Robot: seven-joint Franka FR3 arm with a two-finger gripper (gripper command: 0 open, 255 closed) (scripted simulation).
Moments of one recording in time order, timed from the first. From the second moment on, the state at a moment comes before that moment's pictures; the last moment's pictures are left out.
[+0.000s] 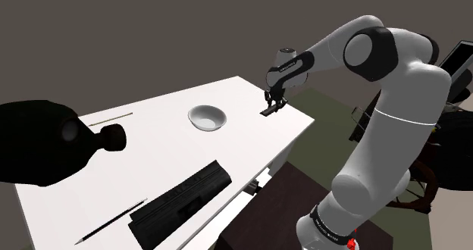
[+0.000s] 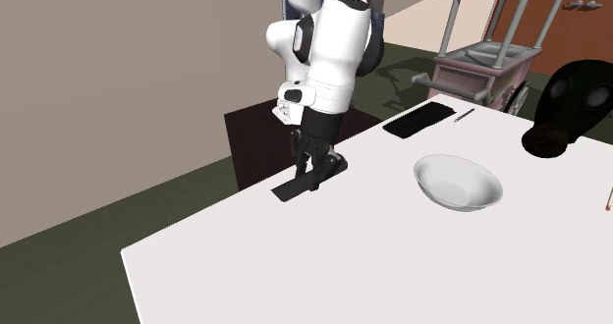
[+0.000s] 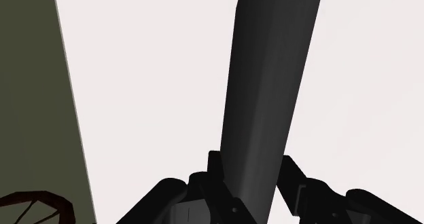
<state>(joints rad) -0.36 0.26 -0.25 -2.09 -0.22 2.43 1.13</state>
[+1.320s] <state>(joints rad) -0.10 -0.08 -0.07 -2.49 -0.34 2.38 1.67</state>
